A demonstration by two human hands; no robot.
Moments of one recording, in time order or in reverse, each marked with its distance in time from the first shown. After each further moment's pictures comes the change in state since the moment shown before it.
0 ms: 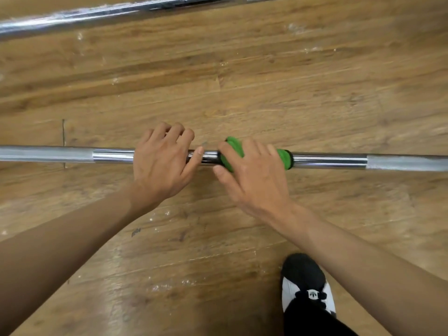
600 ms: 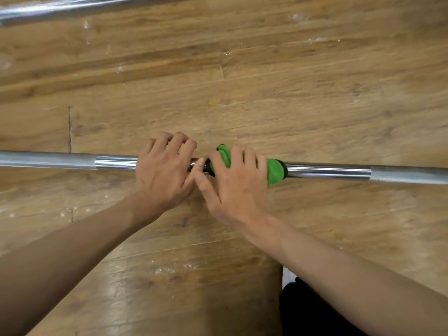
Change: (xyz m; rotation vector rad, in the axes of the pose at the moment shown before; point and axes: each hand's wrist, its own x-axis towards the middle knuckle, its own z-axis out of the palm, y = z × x) left_hand -0.046 0.015 -0.005 -0.031 0.015 0.008; right_hand -0.030 -0.056 0.008 -0.010 0.001 0.137
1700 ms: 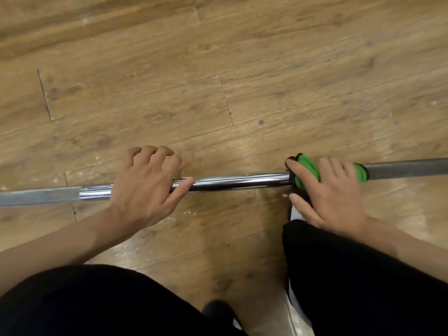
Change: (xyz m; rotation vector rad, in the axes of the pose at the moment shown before) left_hand -0.109 0.018 -0.035 -0.022 -0.402 0.113; right_hand -0.175 0.117 -0.056 -0.216 -0.185 -0.072
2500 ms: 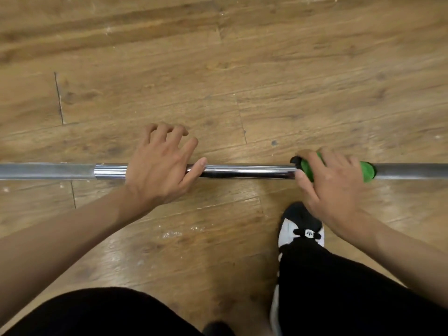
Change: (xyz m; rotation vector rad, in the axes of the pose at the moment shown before) left_hand 0.051 -0.026 -0.009 0.041 0.156 0.015; right_hand 0.069 -0.008 -0.003 0.068 0.139 0.141
